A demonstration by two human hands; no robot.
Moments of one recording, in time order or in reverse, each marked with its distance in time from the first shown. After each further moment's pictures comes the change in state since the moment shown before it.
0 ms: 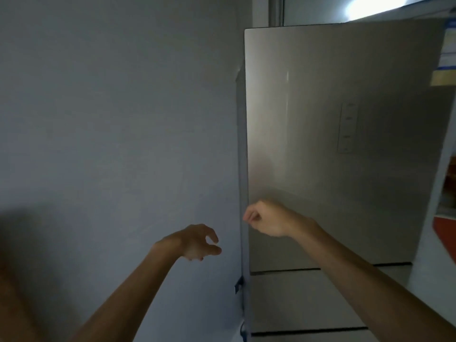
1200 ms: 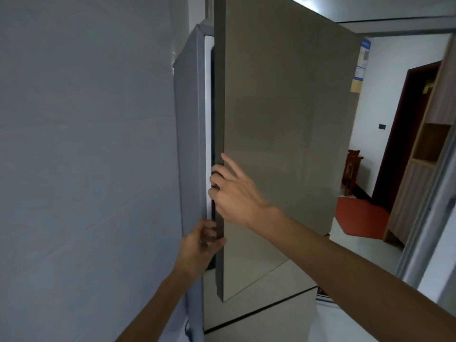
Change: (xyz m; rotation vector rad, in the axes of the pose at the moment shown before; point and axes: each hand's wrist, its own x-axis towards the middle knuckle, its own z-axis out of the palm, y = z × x) left_hand 0.080 0.032 0.101 -0.764 0.379 0.523; right_hand -0.003 -0.020 -0.012 -1.028 0.473 -0.200
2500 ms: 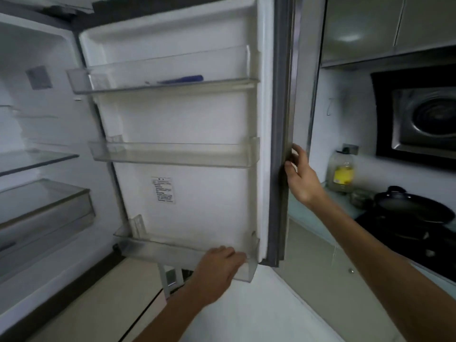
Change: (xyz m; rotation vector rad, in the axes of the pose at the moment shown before) left_hand -0.081 0.109 0.458 0.323 -0.707 1.229; right_hand -0.493 0.273 -0.103 0.465 0.251 1.576
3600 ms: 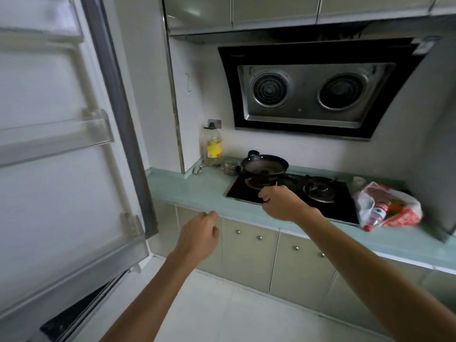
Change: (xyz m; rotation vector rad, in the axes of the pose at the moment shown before) left_hand 0.217 0.096 0.102 -0.274 -0.243 0.044; right_hand -0.059 0.138 -0.158 -0.850 -0.147 0.604
